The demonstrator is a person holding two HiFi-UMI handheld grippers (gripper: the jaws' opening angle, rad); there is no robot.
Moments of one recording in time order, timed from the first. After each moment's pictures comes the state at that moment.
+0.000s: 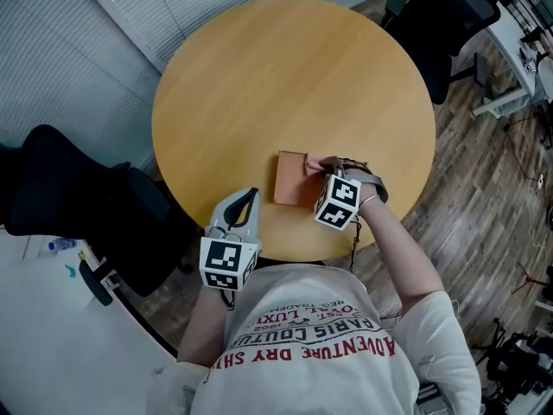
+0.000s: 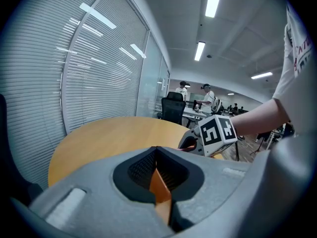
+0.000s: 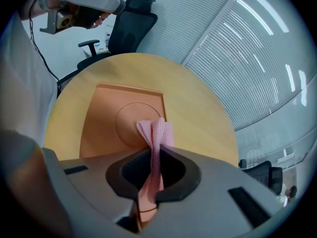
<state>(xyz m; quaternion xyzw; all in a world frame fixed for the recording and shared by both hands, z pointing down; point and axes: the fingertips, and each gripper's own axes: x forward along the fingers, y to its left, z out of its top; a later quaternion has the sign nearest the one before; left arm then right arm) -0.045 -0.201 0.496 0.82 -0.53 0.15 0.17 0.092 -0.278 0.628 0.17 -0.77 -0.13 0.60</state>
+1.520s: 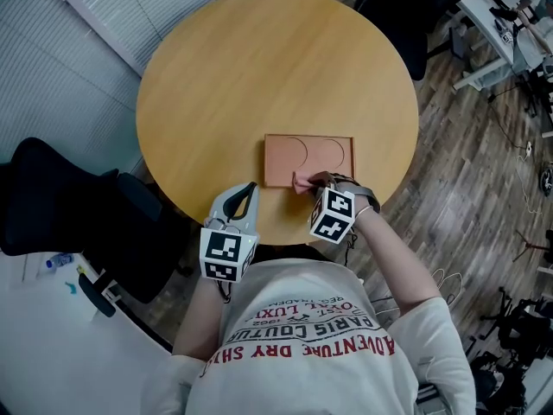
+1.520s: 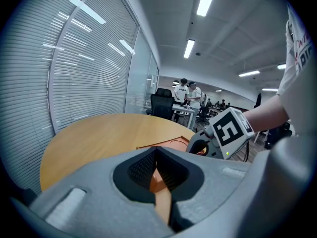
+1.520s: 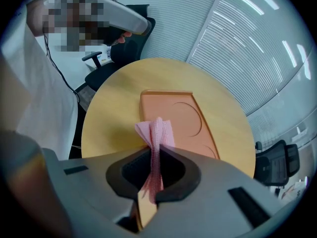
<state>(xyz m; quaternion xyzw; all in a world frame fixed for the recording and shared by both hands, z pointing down) -0.030 -0.174 0.509 0.85 -0.47 0.17 0.16 0.092 -0.177 0.629 0.16 -0.79 -0.04 0.59</state>
